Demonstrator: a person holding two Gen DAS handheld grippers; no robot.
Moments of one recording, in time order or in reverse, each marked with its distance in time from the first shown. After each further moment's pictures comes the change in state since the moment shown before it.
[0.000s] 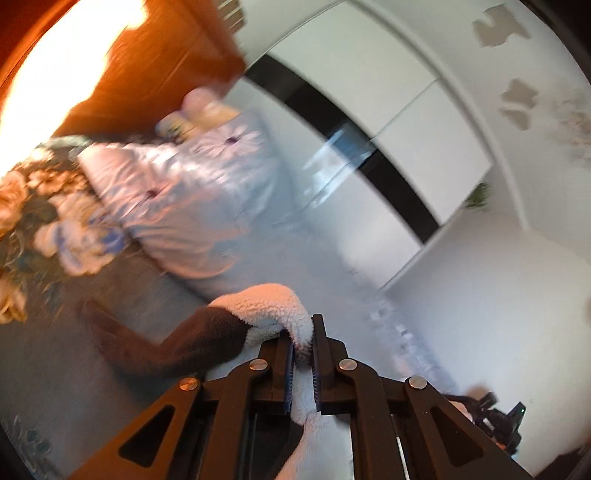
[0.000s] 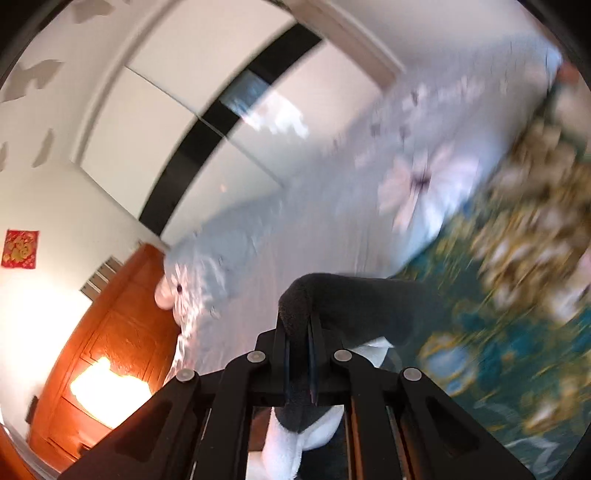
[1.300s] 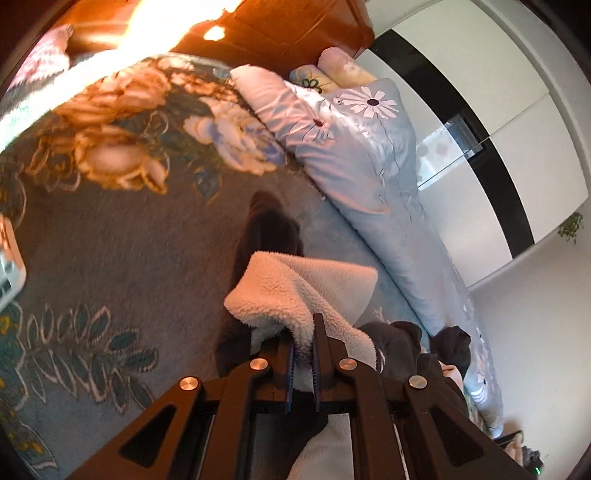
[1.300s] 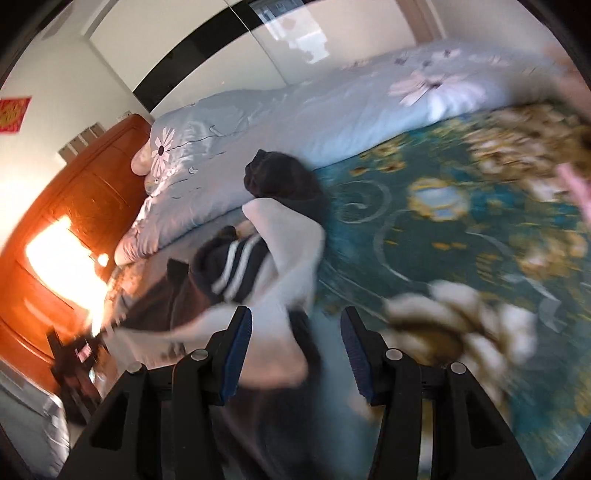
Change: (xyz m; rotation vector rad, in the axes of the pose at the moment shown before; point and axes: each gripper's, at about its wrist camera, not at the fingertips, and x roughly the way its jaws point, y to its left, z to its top) left arm -0.028 0.127 -0.076 -0.267 0.130 0.368; right arm 0.041 0.033 -0.167 -0.220 0.425 -0.134
